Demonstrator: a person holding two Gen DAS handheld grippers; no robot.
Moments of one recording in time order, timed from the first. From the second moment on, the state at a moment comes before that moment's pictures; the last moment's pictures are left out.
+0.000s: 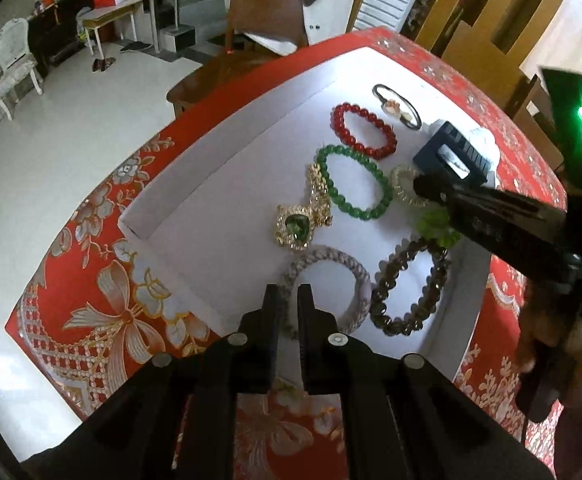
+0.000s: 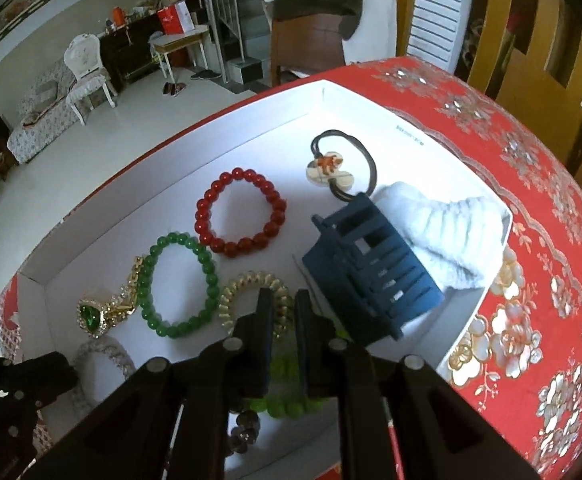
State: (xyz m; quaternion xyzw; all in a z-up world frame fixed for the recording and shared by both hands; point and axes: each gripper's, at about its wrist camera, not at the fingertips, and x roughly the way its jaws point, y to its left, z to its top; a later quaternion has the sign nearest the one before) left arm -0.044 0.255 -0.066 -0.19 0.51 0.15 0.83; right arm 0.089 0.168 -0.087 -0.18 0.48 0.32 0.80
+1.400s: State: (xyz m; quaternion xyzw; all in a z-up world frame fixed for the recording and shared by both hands) left arm -0.095 0.165 0.049 -0.07 0.43 0.23 0.87; right arm -0.023 0.024 0.012 -0.08 0.41 0.32 0.85
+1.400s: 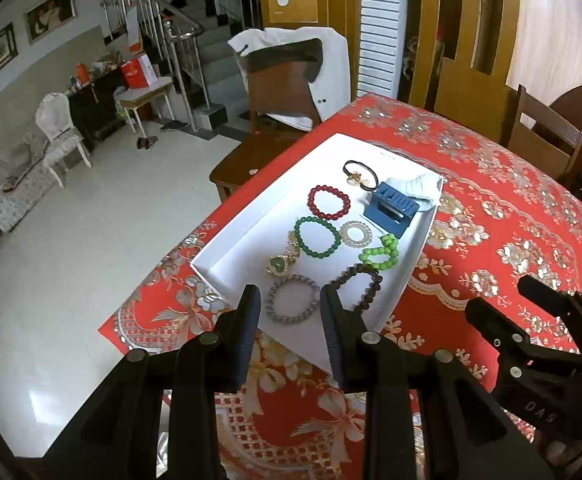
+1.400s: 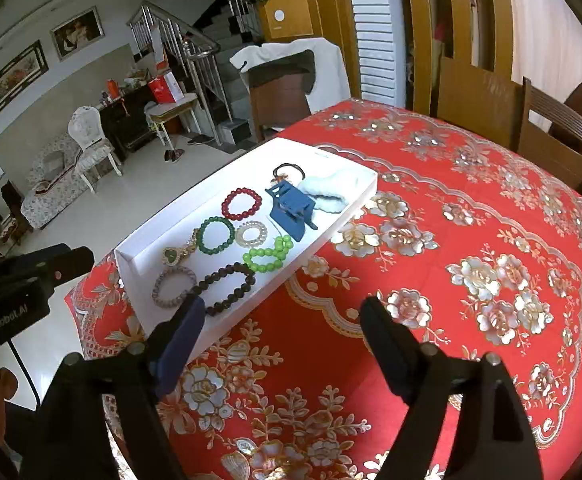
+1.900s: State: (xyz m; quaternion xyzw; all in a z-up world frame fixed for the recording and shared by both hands) left arm -0.099 0.171 0.046 -0.08 0.43 0.24 0.87; right arm -0.023 0.034 0.013 -0.09 0.41 0.32 0.85
